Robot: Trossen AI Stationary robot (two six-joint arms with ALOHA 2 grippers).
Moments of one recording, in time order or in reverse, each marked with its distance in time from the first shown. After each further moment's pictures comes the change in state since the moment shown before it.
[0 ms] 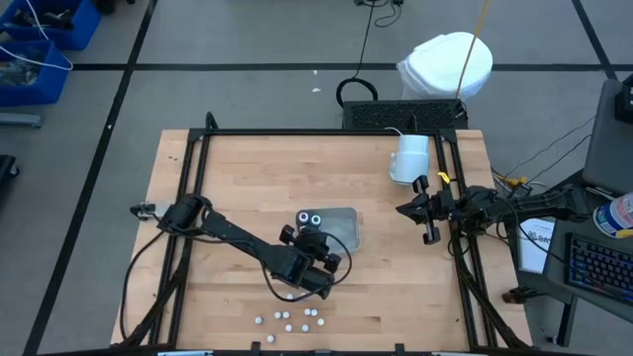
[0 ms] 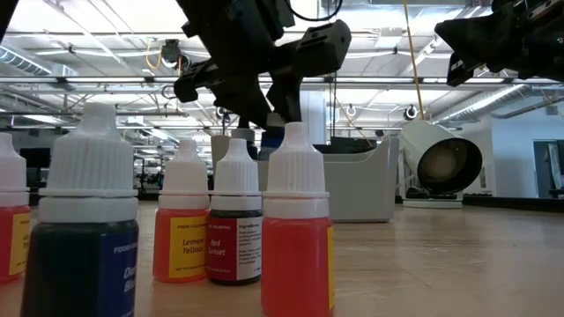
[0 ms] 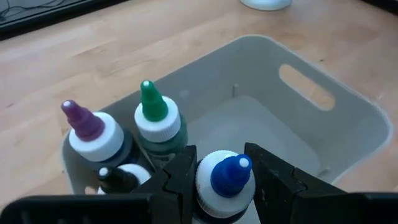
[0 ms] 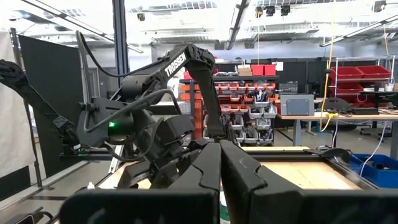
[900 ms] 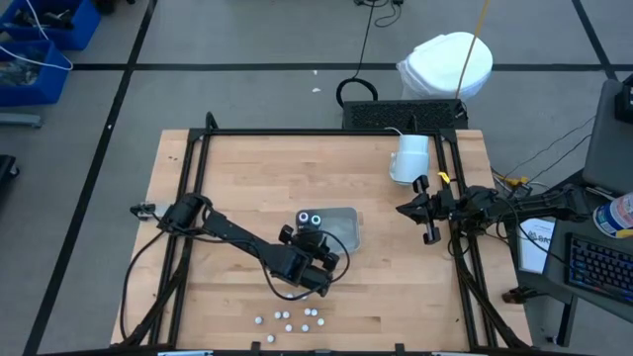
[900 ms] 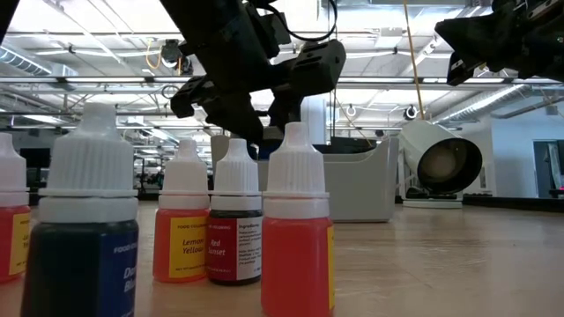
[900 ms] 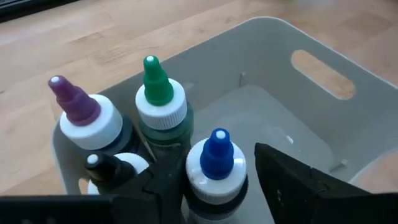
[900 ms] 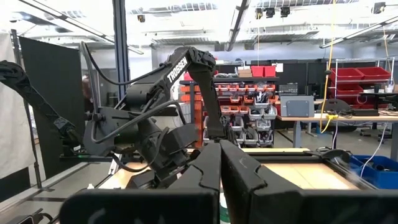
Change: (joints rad) left arm 0.007 -0.002 -0.063 0.064 0.029 -0.010; right arm 0.000 0.000 0.000 0.005 0.000 0.000
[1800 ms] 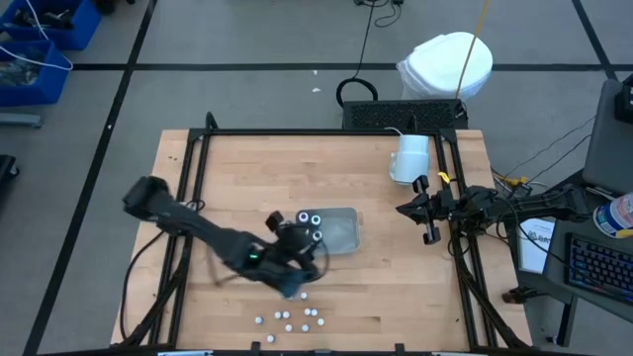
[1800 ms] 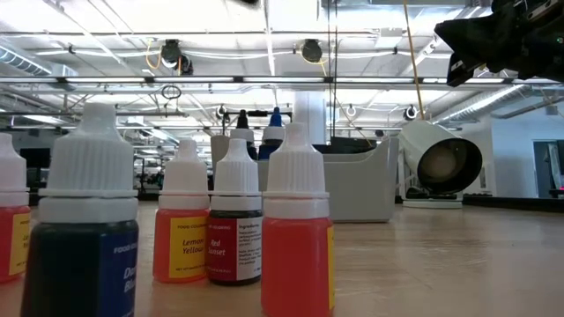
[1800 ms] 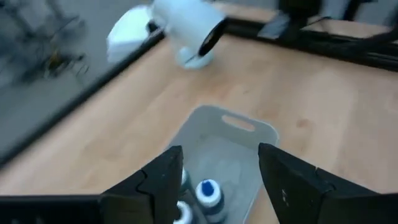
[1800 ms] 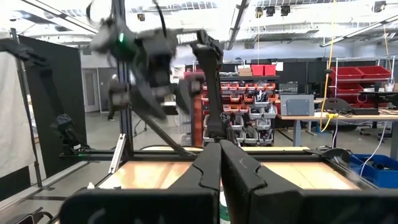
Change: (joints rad) left arm -0.110 -0.384 0.000 0.002 -0.006 0.602; right arm 0.000 0.000 0.000 -0.008 0.000 0.000
